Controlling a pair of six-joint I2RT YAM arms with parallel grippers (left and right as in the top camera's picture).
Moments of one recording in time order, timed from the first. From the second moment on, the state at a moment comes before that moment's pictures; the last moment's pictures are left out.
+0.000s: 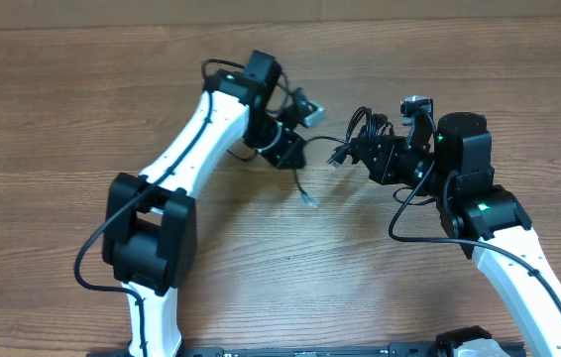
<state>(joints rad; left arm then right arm) -0.37 2.08 1.73 -1.09 0.56 0.33 0.21 1.21 0.88 -0.26 -0.52 0.46</state>
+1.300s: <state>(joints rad) -0.12 2.08 1.73 -1.05 0.82 0.05 0.21 1.21 0.88 -0.24 -0.66 0.44</state>
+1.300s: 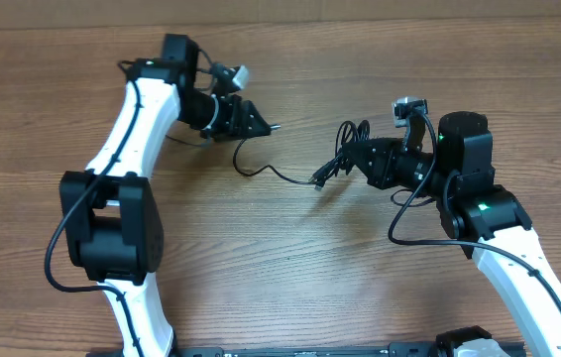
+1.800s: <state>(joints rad) -0.20 2.08 1.73 -0.95 1.17 0.20 0.21 1.21 0.88 -0.23 -0.72 0.44</state>
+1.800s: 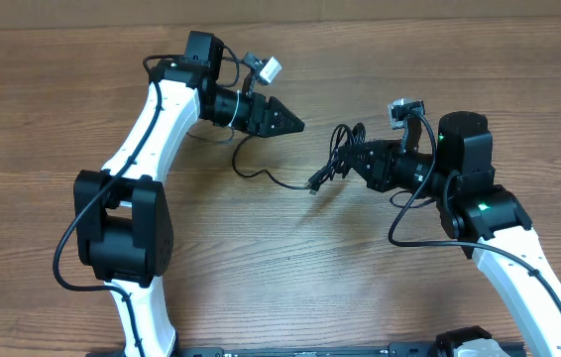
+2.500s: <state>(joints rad) -0.32 2.08 1.73 -0.86 1.26 0.27 0.21 1.21 0.88 -0.17 -0.84 0.44</state>
